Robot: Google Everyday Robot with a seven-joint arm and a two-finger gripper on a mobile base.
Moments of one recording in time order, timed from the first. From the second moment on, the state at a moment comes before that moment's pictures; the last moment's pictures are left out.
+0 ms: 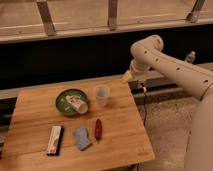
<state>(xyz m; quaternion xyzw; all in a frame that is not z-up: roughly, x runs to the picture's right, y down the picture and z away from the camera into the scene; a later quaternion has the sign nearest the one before) 0.159 -0.054 0.803 -0.17 0.10 0.56 0.80</state>
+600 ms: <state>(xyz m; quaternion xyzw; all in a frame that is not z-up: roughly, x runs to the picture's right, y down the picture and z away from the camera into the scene) 0.041 -0.031 0.792 -0.21 0.06 0.50 0.84</state>
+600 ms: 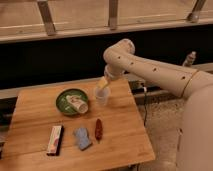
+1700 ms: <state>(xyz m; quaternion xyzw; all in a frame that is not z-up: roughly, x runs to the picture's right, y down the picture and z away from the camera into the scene) -0.059 0.002 0.770 -0.24 0.04 0.38 0.89</state>
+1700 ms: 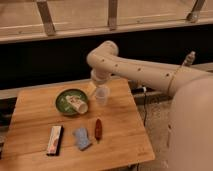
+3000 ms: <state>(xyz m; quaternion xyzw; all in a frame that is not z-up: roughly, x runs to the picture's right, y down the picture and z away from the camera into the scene) -0.178 0.121 0.730 -0.31 0.02 0.34 0.89</state>
